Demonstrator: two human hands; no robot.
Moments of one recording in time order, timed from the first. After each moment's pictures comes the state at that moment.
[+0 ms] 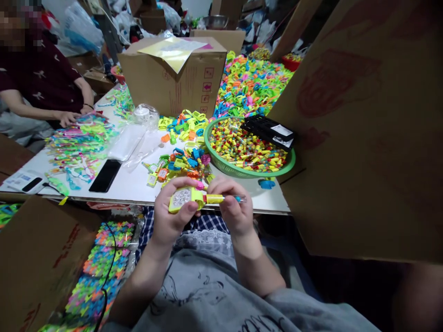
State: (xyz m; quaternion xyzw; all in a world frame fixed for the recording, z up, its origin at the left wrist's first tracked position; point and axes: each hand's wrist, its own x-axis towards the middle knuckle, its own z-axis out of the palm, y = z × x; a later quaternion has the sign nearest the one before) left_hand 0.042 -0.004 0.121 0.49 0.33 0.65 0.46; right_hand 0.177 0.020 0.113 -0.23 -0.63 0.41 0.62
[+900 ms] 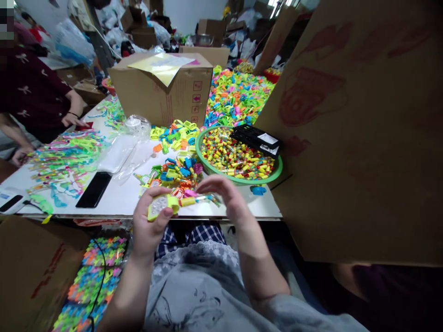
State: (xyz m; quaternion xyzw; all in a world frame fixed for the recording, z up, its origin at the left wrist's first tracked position) left_hand 0.014 0.010 0.106 0.53 0.43 0.64 0.35; right_hand 0.211 0.060 0.110 -0.23 -0.71 0.40 0.53
